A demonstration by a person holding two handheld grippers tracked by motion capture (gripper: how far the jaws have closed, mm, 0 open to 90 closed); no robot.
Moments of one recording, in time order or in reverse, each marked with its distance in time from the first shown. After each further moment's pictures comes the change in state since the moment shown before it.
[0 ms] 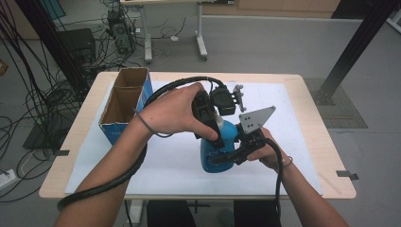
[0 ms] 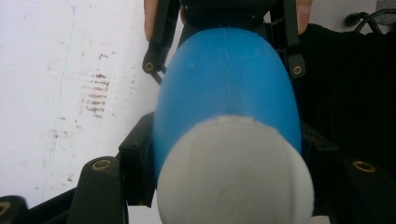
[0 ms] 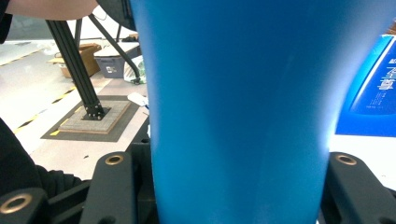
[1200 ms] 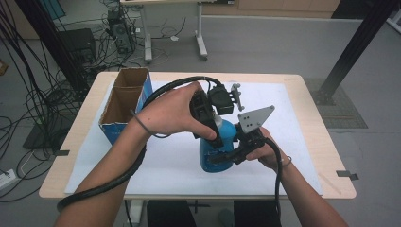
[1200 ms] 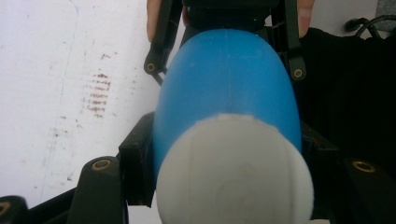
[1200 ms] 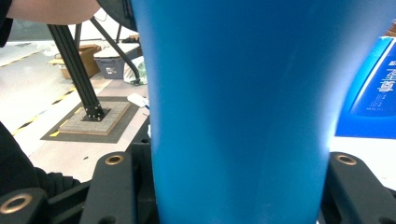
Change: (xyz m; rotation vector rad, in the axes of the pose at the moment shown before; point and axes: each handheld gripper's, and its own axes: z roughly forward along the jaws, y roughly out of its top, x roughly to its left) left arm 0.000 -0.003 -0.001 -0.001 0.005 -0.008; right arm -0.001 0.001 0.002 -0.003 0.002 -0.001
